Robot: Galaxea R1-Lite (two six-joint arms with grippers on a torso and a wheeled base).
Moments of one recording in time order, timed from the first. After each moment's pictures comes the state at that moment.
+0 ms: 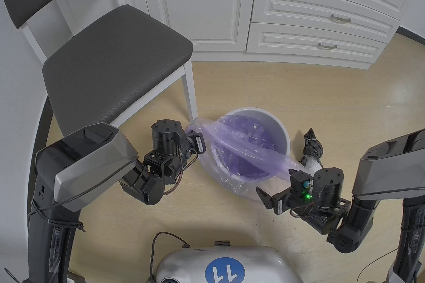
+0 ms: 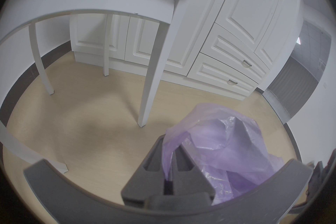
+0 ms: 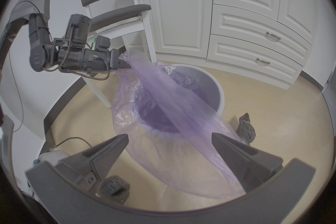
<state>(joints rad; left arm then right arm) -0.50 2.46 -1.24 -1.08 0.21 -0.29 0.56 2.23 -0.41 -1.55 -0.20 -0.11</state>
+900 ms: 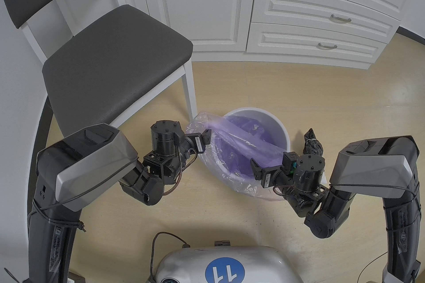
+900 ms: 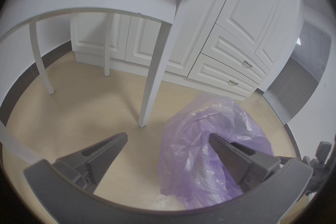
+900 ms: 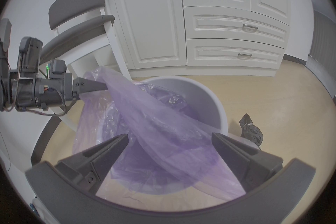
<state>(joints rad) -0.49 2.47 -1.24 -1.09 0.21 -0.29 0.53 2.39 -0.73 -1.55 -0.31 0.06</state>
